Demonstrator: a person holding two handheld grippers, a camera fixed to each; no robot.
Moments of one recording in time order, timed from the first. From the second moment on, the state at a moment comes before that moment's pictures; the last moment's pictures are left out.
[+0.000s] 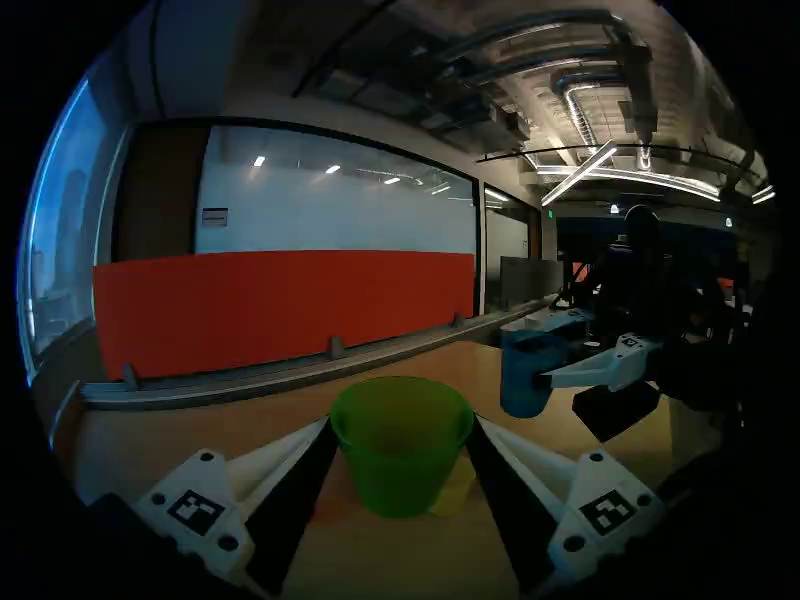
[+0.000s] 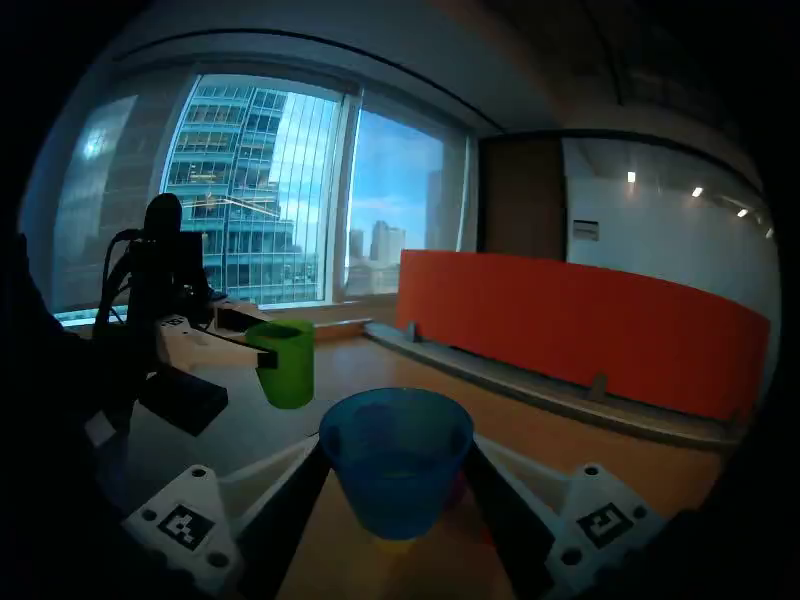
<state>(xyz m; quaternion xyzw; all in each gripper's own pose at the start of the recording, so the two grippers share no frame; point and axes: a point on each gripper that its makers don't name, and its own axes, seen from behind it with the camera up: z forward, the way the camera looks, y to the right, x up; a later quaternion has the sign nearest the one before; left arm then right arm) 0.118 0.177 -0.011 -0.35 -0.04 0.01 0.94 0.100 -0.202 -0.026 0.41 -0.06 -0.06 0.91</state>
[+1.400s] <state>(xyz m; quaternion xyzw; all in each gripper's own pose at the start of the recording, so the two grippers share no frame) 0.118 0.195 -0.036 -0.38 -0.03 0.01 0.92 0.149 -0.213 -0.017 0.43 -0.02 -0.10 0.90</state>
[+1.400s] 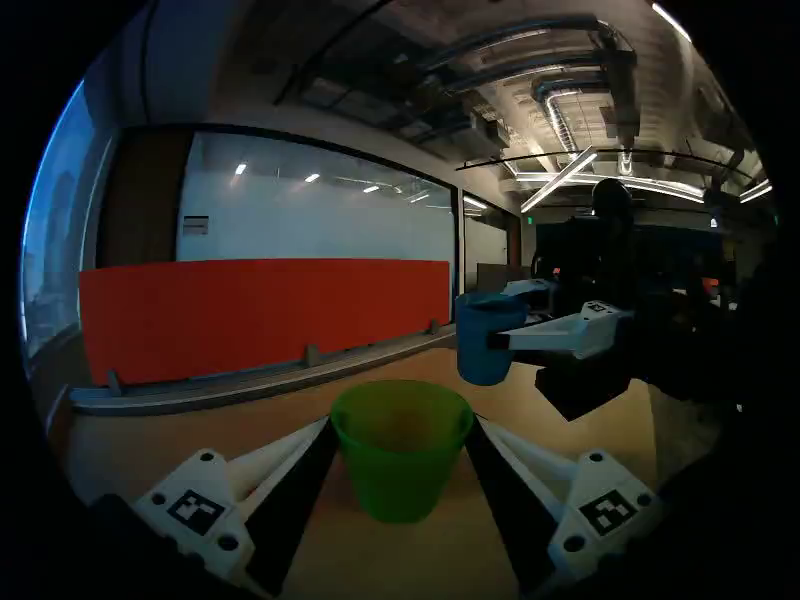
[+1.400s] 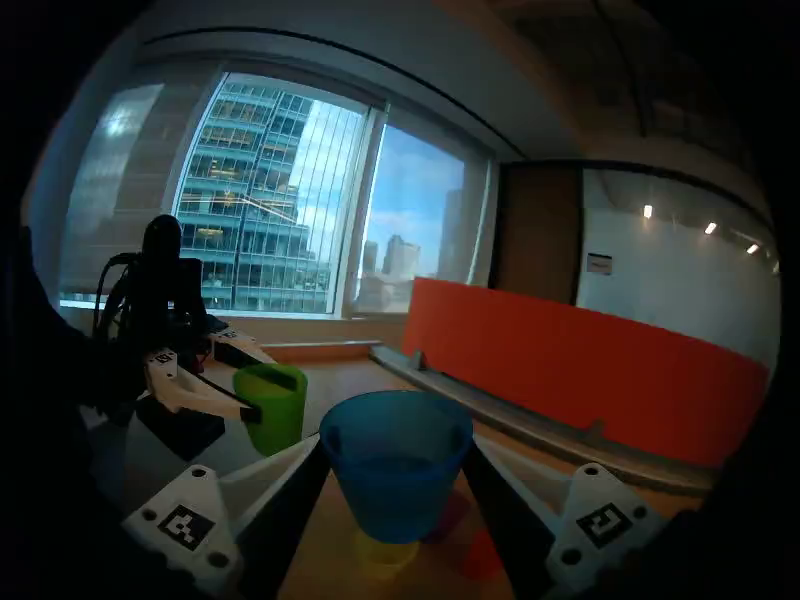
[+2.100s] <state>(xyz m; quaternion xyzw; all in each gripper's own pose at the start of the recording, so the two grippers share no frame) 0.111 0.211 -0.045 -0.41 -0.03 0.01 0.91 0.185 -0.211 -0.003 0.43 0.03 -0.18 0.89</state>
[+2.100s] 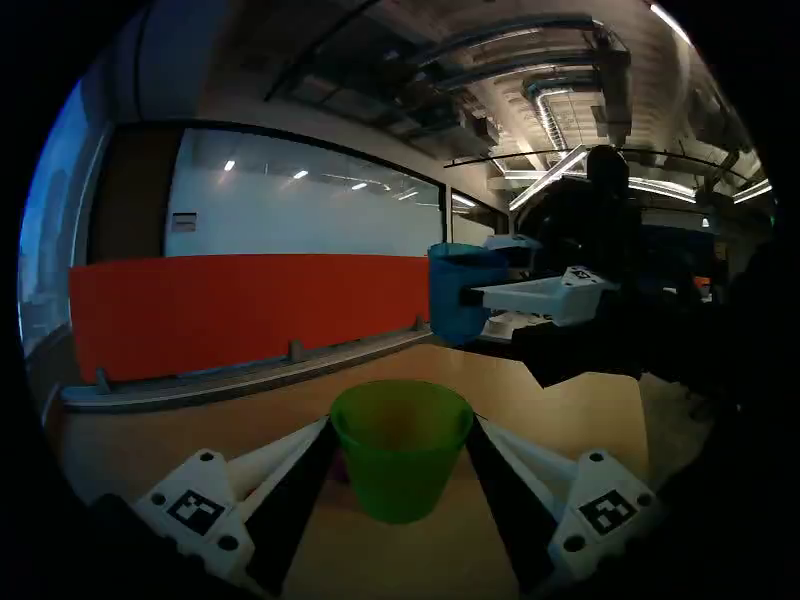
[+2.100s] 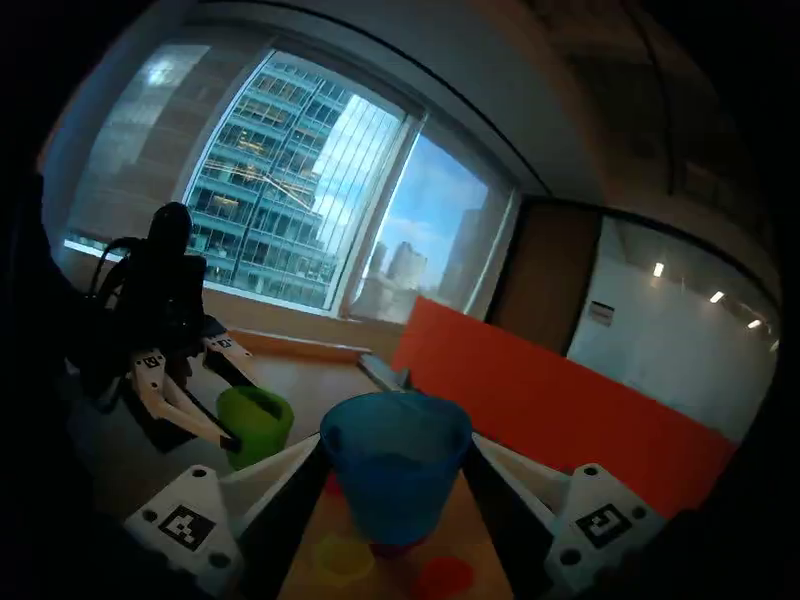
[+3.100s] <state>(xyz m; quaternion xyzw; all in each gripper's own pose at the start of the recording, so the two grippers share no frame) 0.103 0.231 -0.055 -0.42 -0.03 0.01 0.90 0.214 -0.229 0.013 0.42 0.08 -0.30 0.85</state>
